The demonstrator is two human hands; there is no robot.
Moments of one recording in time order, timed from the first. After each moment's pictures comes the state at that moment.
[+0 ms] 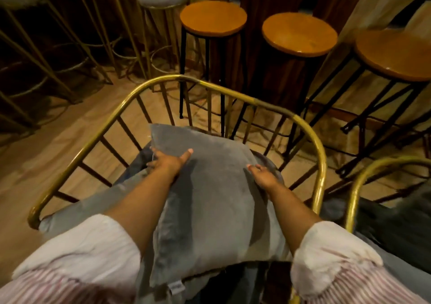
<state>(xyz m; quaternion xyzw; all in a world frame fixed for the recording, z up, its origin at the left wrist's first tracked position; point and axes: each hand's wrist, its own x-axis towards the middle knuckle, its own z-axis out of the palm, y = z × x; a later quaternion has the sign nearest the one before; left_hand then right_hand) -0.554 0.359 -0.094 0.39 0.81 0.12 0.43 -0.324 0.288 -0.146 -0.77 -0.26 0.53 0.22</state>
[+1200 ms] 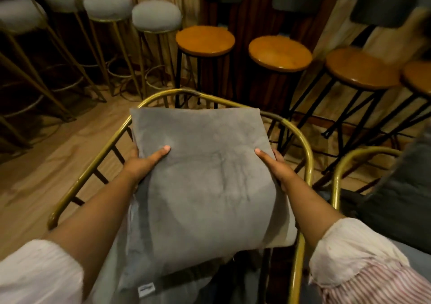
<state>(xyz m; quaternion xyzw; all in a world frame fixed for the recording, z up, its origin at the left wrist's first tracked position) -0.666 0.320 -0.029 0.45 0.66 0.28 0.53 -0.330 0.234 -0.077 -0.69 -0.27 0.49 0.45</state>
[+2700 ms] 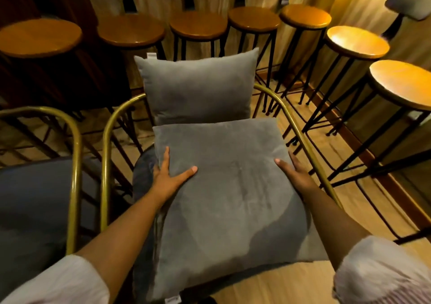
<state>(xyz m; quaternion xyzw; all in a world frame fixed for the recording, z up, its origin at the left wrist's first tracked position) -0.166 -0.077 -0.084 0.73 0.42 0.01 0.55 0.029 -0.352 -0.082 -0.80 -0.02 0.28 0.52</state>
